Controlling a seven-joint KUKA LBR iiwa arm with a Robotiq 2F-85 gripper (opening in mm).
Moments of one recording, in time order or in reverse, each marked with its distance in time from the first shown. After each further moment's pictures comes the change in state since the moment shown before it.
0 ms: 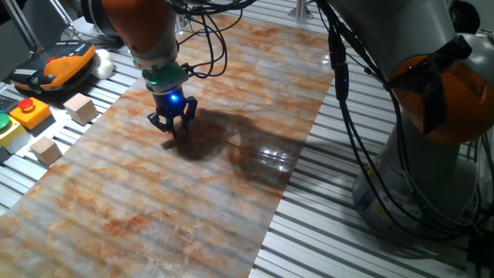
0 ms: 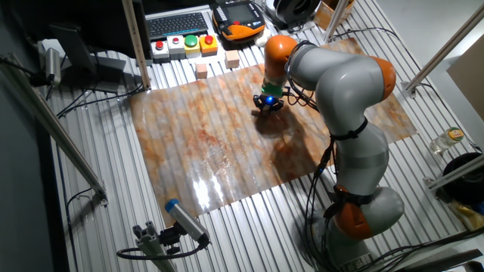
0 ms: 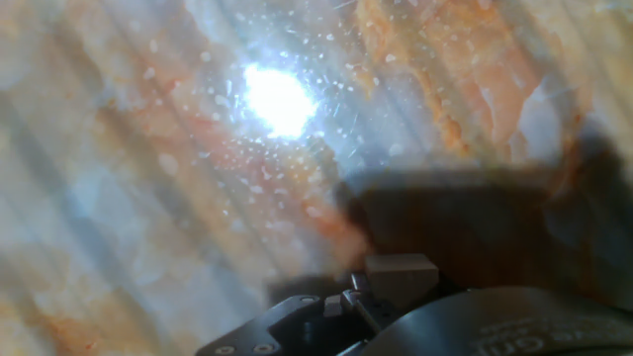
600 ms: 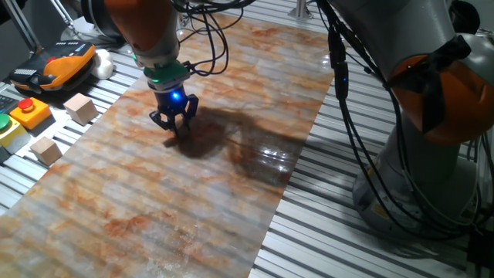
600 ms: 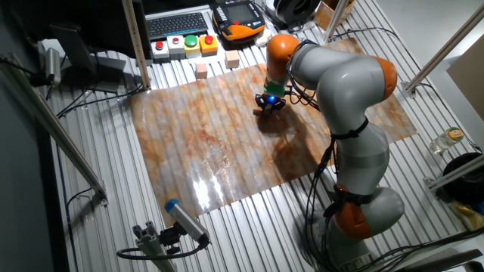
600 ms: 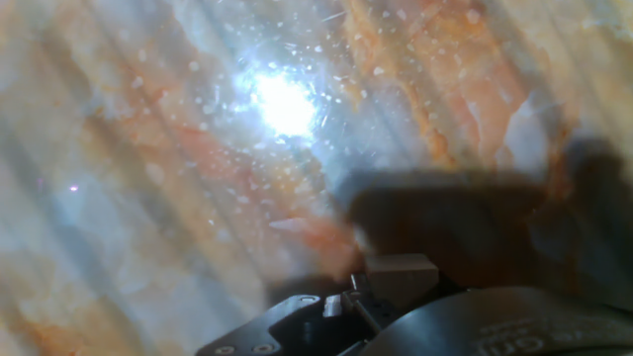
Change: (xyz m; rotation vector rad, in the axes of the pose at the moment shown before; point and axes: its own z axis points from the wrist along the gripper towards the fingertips) arm -0.006 -0.007 -0.001 0.006 -0.003 -0.015
